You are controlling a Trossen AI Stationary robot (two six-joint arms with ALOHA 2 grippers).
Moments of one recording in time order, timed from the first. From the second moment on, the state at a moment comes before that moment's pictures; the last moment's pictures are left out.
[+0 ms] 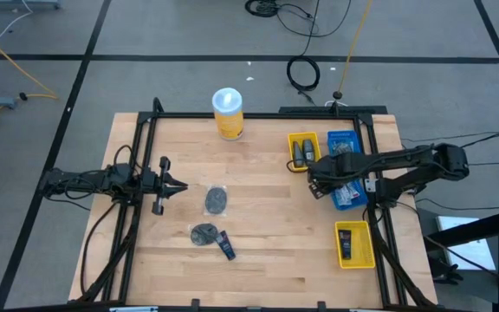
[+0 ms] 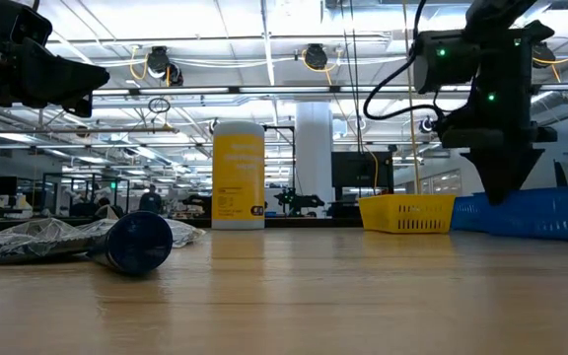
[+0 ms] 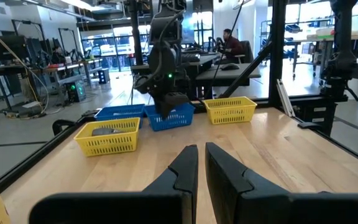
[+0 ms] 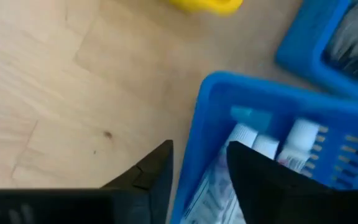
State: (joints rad) left arm -0.07 0.02 0.02 0.06 0.00 0.08; right arm -0.11 1.31 0.74 -1.01 0.21 0.93
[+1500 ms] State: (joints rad) left arm -0.07 0.02 0.02 0.06 0.00 0.08; right arm -0.10 1.37 0.75 -0.90 0.45 0.67
